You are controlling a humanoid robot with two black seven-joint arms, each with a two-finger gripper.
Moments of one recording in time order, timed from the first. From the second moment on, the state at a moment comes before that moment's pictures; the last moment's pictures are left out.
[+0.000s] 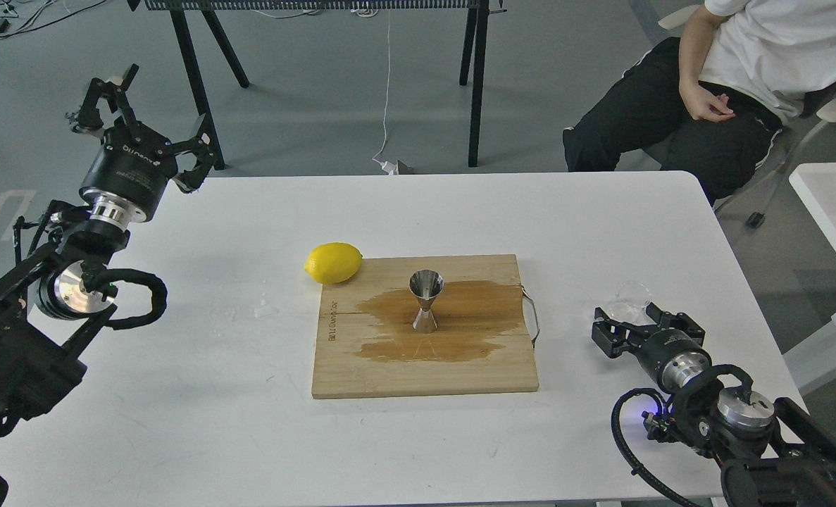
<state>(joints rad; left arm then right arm) -0.57 0.45 -0.93 -0.95 0.04 -0.32 -0.40 0.22 -0.19 1.17 0.85 0.60 0.05 -0.08</state>
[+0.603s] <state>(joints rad) -0.57 0.45 -0.93 -0.94 0.04 -0.32 -0.40 0.27 -0.18 1.16 0.77 0.60 0.06 -0.09</state>
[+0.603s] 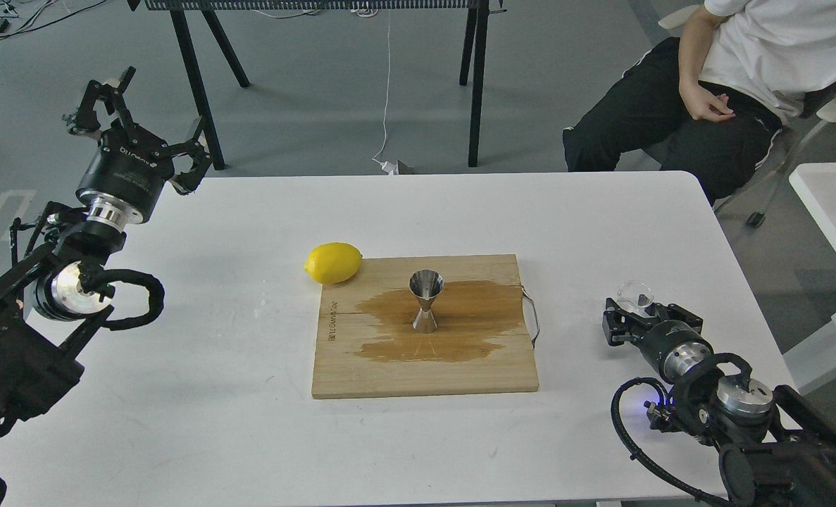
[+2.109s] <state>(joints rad) -0.55 0.48 -0.94 -0.94 0.04 -0.33 -0.40 0.48 -0.06 0.75 1.37 -0.41 -0.33 -0.08</state>
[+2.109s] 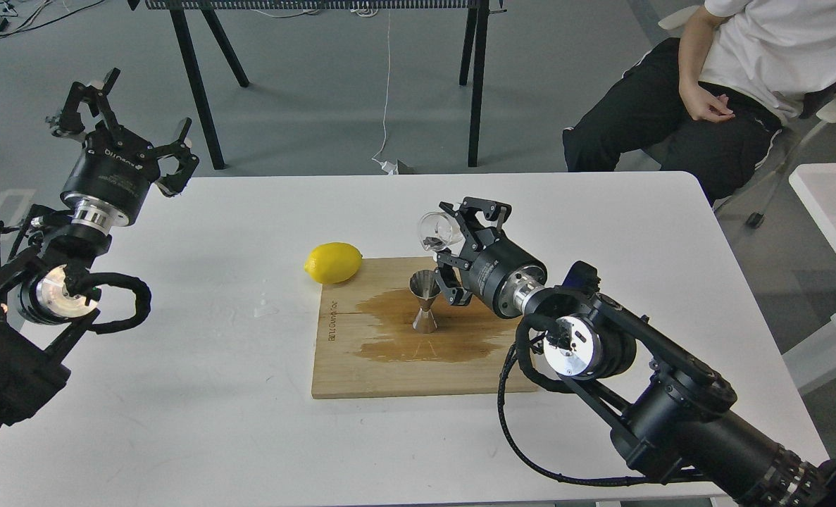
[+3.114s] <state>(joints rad) -0.53 0.48 -0.94 -0.94 0.04 -0.33 -0.40 0.48 -0.09 0.72 1.34 -0.64 -0.33 -0.08</state>
